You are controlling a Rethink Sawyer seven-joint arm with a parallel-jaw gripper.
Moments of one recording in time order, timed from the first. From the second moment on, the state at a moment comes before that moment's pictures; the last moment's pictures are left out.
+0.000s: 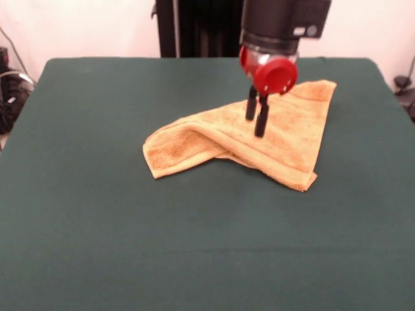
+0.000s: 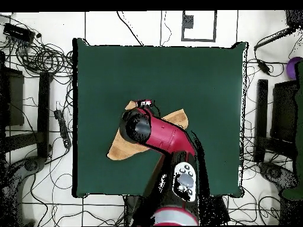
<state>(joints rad) 0.03 -0.53 -0.20 1.68 0.30 0.23 2.83</state>
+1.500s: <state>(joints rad) 0.02 -0.51 -0.18 1.63 0.39 0.29 2.83</state>
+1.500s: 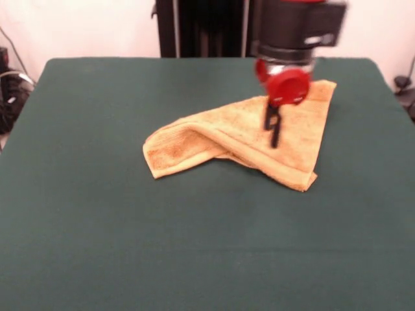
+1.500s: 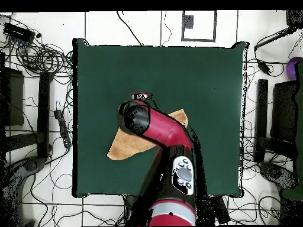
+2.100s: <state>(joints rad) 0.04 -0.37 -0.22 1.52 0.41 0.23 2.83</state>
